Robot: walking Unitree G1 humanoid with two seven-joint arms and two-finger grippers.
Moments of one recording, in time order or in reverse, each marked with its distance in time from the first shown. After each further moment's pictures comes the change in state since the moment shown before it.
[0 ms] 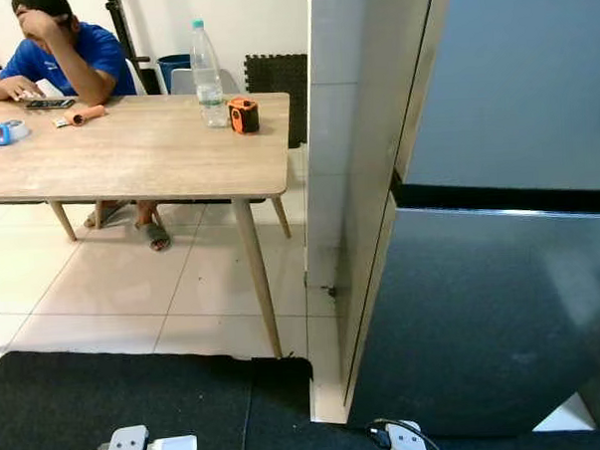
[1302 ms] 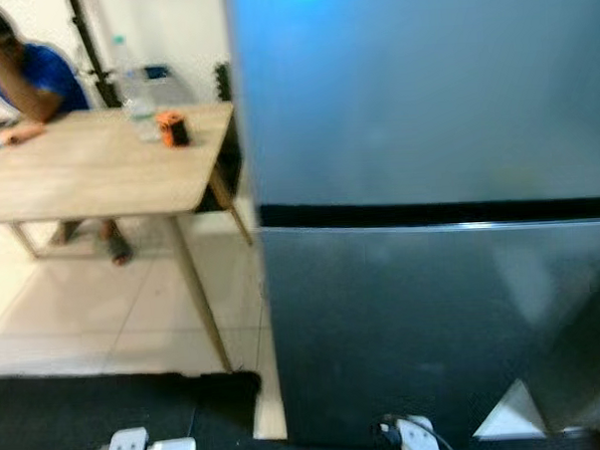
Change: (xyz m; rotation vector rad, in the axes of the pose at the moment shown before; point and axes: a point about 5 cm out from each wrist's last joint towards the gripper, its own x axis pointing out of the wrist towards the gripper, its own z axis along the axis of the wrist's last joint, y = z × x) left arm -0.001 0.001 -0.007 0.011 0.027 0.022; right arm -0.001 -0.009 0.006 -0.023 0.005 -0.051
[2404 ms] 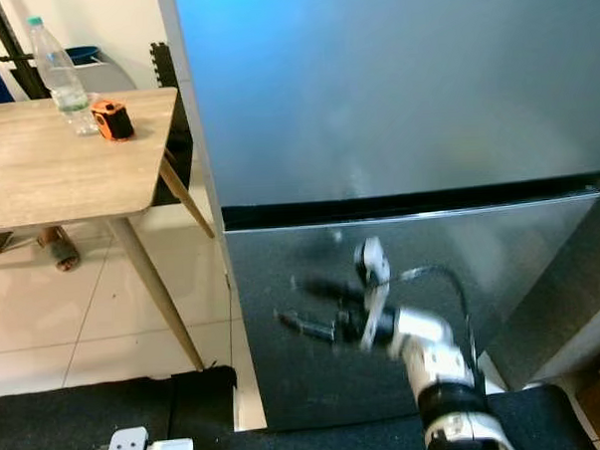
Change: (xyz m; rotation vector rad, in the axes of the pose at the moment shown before) left arm 0.001 -0.001 0.005 -0.004 -0.016 0.006; right arm -0.113 0.096 0.265 -0.643 -0.925 1.166
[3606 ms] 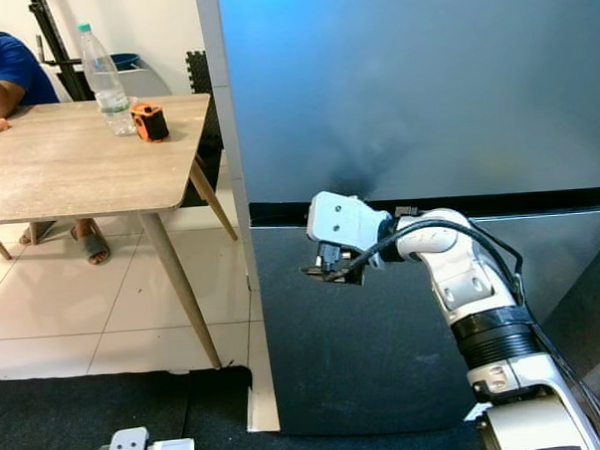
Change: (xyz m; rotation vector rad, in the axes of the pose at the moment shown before) left arm 0.000 0.000 -0.001 -0.003 0.002 -0.001; right arm 0.006 -0.014 0.063 -0.727 0.672 -0.052
